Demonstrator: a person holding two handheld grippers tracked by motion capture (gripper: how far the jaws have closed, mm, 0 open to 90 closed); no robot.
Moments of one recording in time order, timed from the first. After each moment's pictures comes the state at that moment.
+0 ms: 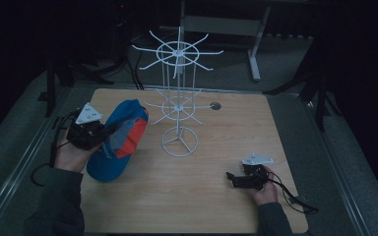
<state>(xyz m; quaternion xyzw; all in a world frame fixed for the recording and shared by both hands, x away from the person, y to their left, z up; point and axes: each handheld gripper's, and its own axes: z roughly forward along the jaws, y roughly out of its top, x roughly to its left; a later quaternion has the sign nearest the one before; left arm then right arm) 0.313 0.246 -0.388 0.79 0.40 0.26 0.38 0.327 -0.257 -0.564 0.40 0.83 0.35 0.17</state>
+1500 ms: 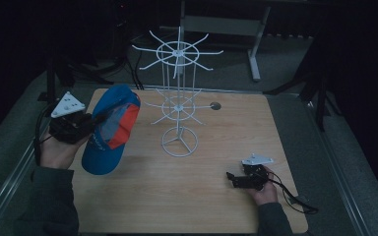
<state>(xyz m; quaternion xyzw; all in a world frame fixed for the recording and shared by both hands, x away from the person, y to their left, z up) 0.298 0.263 -0.347 0.76 0.40 0.29 0.43 0.328 -0.257 -0.564 0.40 0.83 0.35 0.18</state>
